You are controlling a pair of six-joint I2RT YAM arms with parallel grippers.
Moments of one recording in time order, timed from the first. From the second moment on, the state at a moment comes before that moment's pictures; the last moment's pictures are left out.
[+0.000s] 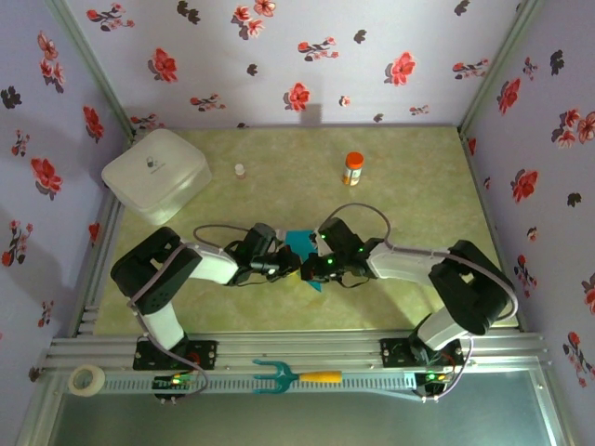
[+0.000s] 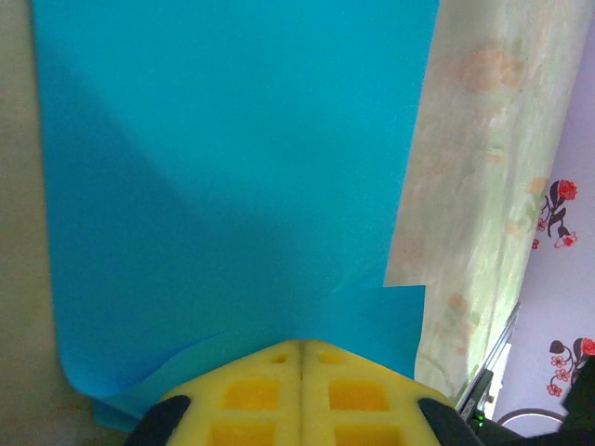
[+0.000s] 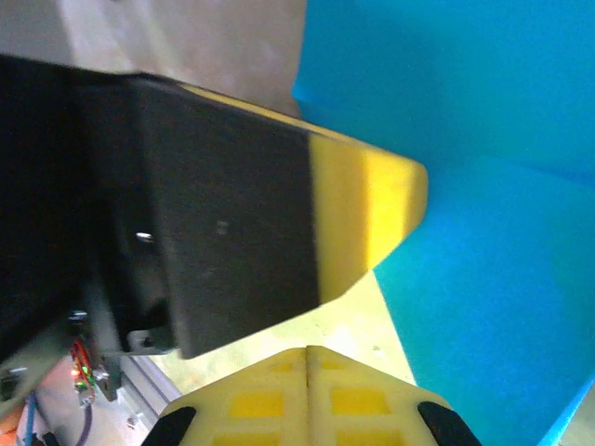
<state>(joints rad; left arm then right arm) -0.79 1.74 0.59 0.41 0.41 -1.12 0.79 1.54 0.69 -0.13 -0.49 0.78</state>
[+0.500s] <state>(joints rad) -0.79 1.74 0.59 0.41 0.41 -1.12 0.80 1.62 0.73 -0.17 -0.47 0.77</state>
